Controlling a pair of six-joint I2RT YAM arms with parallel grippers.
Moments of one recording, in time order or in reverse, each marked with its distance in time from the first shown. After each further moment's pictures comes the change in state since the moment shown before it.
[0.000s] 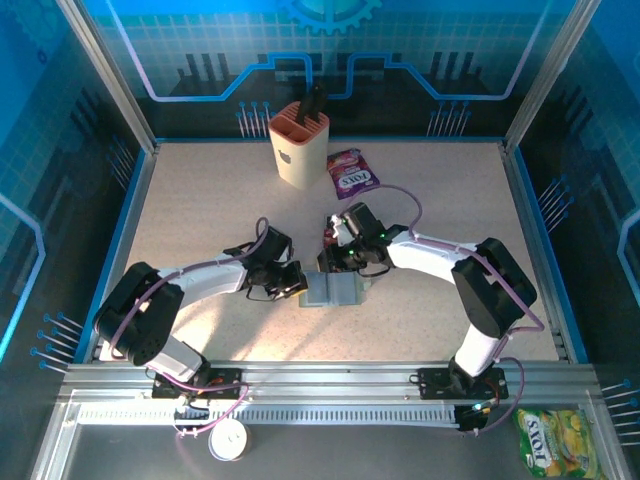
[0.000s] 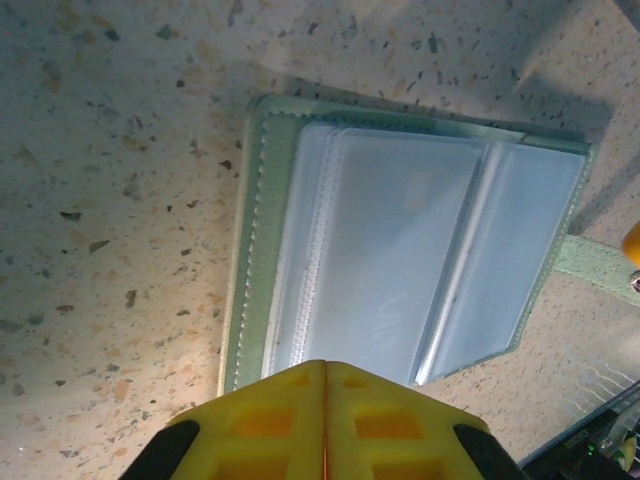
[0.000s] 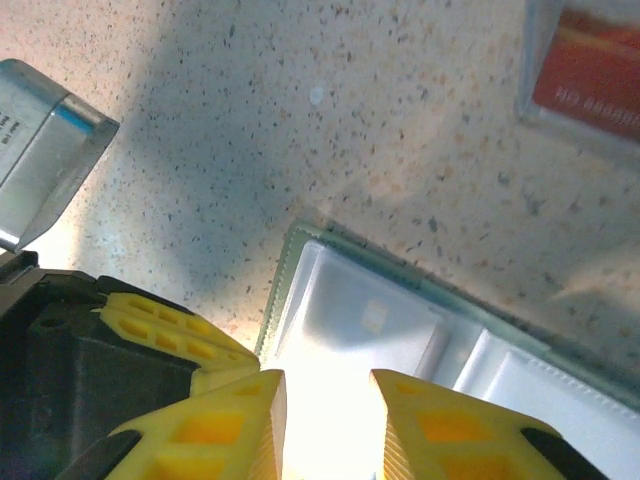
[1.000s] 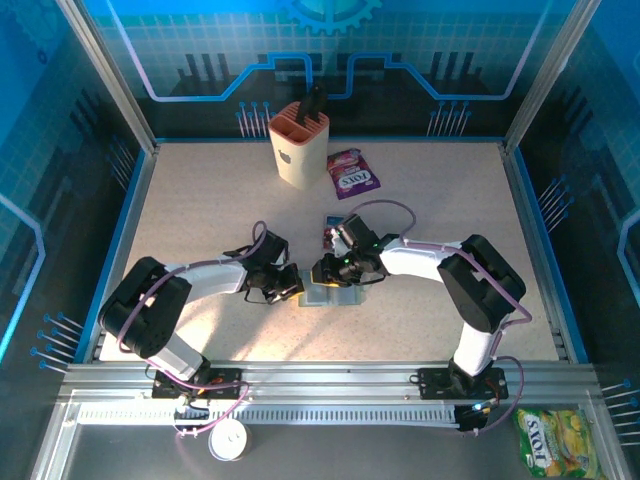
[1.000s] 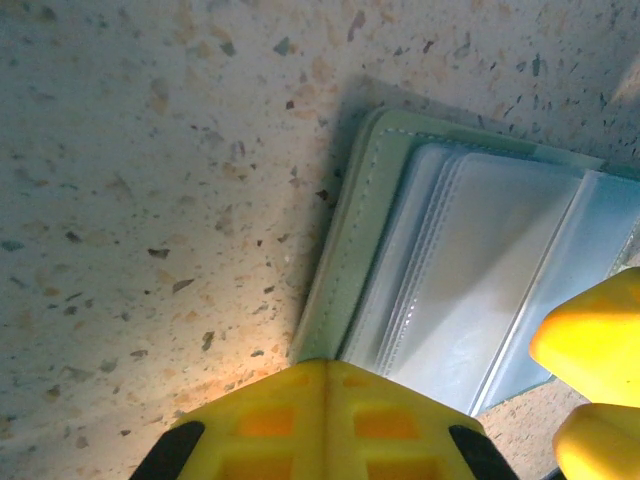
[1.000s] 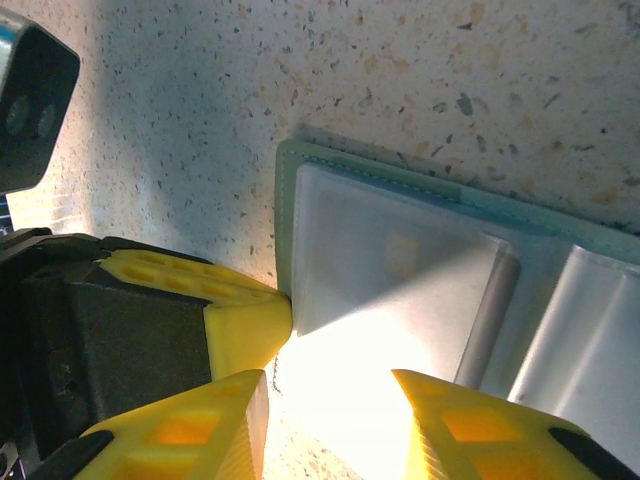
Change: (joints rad) left arm 0.033 0.044 -0.042 0.059 0.011 -0.007; right arm 0.035 0.064 -0.036 0.048 -0.083 0.200
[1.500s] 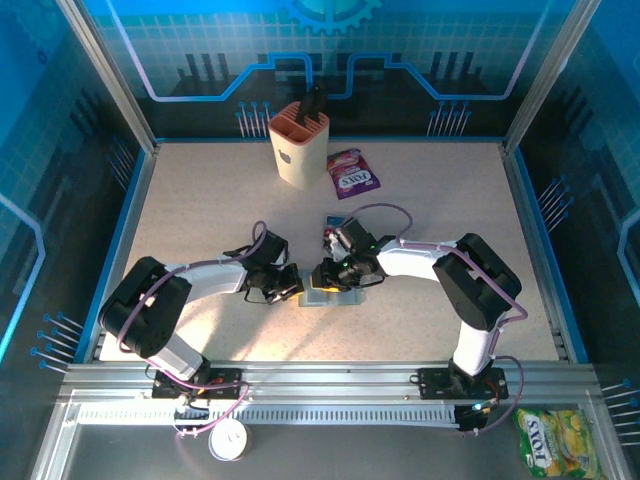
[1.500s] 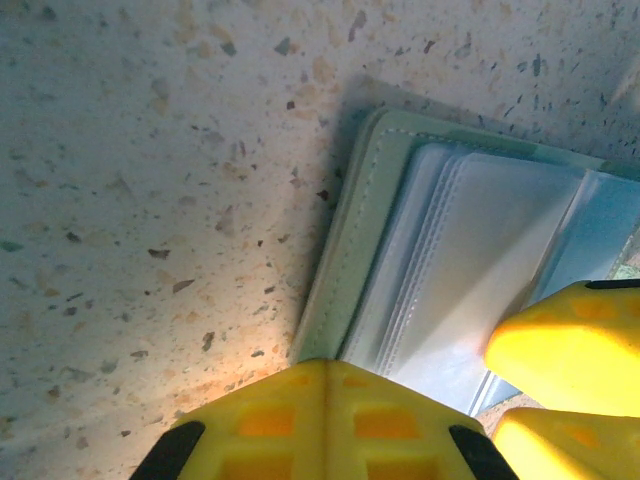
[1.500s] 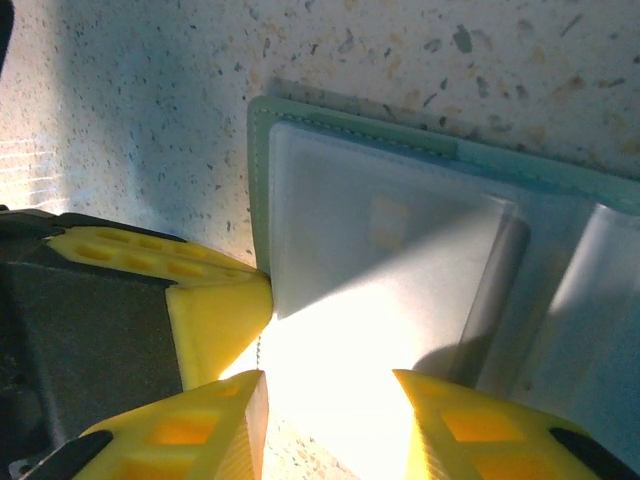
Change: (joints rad) left arm 0.003 0.001 0.000 0.000 0.004 0.000; right arm 0.013 0.022 0.000 -0.025 -0.013 0.000
